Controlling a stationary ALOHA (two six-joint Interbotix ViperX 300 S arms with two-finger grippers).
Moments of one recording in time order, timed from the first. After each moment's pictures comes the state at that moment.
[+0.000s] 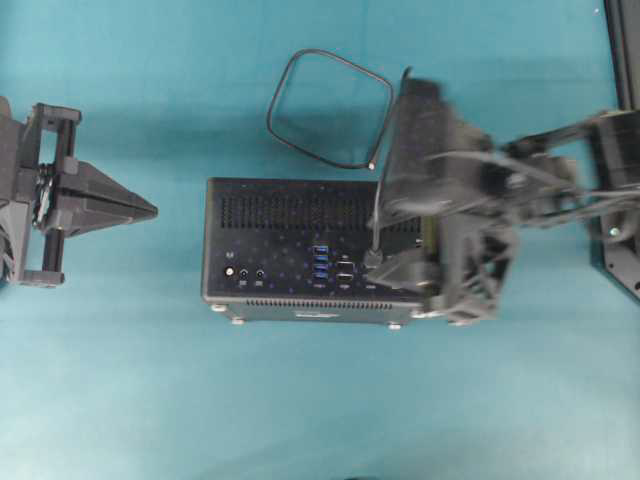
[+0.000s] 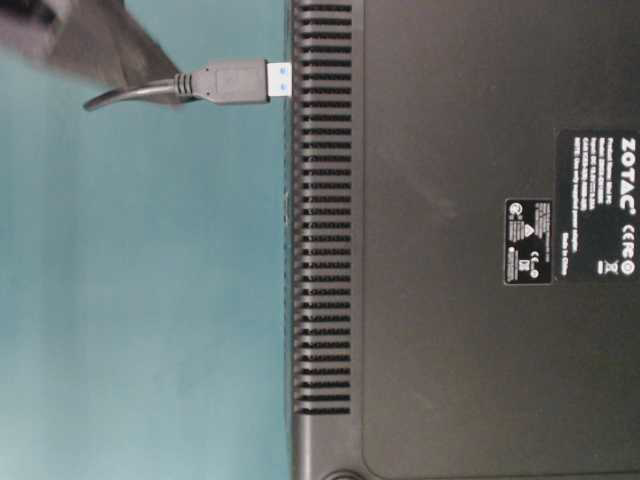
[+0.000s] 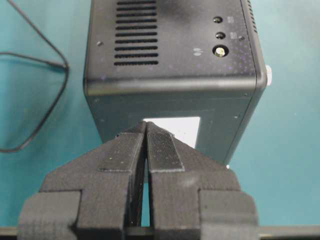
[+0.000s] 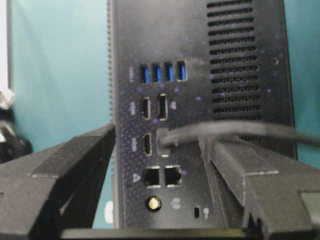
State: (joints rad) left arm -0.05 -0.75 0.97 0.01 0.16 0.04; right arm 0.14 -0.24 0.29 0.04 0.86 0.27
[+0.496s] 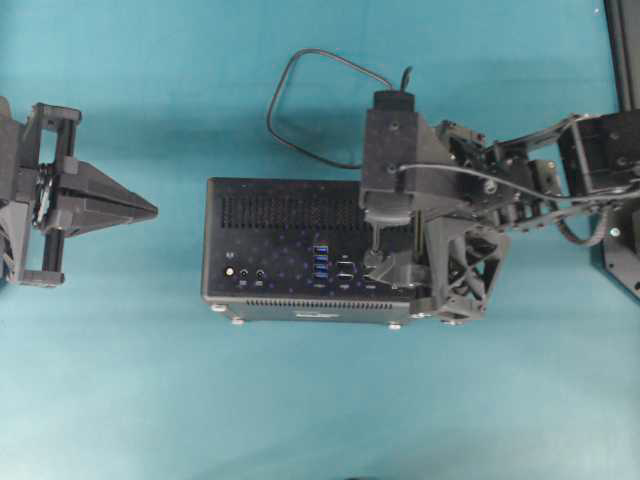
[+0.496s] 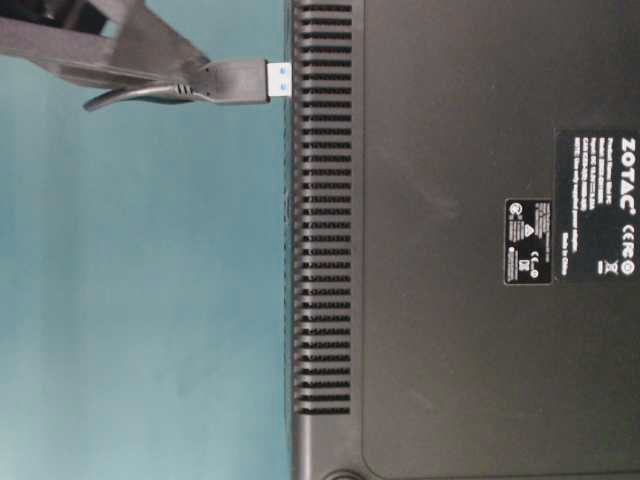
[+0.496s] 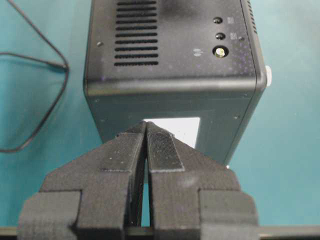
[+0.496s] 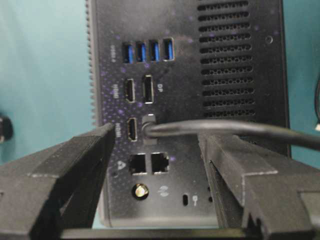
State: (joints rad) left arm -0.05 -0.75 0.97 0.01 0.16 0.05; right arm 0.14 -0.21 0.27 0.02 0.93 0.27
